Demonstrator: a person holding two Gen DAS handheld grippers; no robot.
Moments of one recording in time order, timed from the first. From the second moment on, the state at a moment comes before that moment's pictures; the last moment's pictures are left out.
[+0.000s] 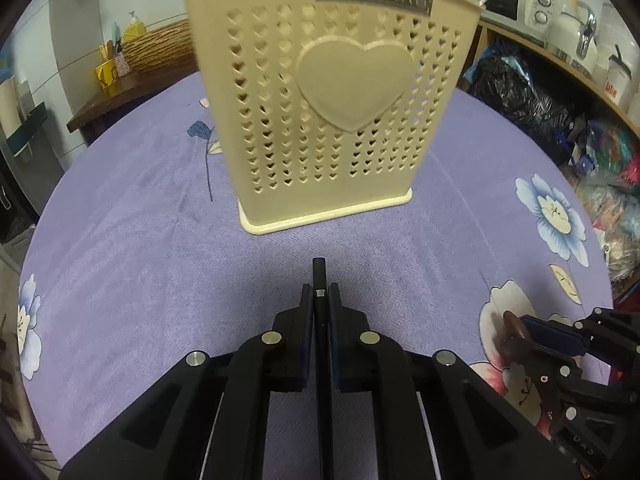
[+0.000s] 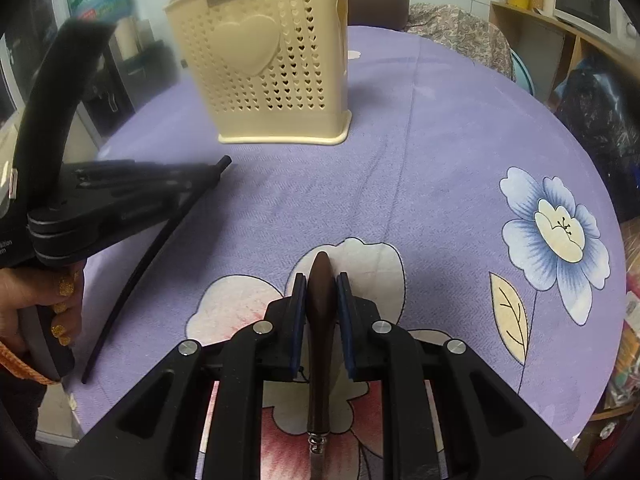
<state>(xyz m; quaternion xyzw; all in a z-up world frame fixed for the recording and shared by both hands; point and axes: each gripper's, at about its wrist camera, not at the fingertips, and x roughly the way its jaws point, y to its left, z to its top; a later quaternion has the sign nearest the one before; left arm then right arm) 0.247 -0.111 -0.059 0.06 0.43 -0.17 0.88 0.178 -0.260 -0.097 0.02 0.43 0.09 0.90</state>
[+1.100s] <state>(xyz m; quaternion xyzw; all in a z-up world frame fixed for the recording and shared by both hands) 0.175 -0.025 0.072 -0.04 0.27 -0.22 0.94 0.138 -0.267 0.006 0.07 0.31 0.17 0.93</state>
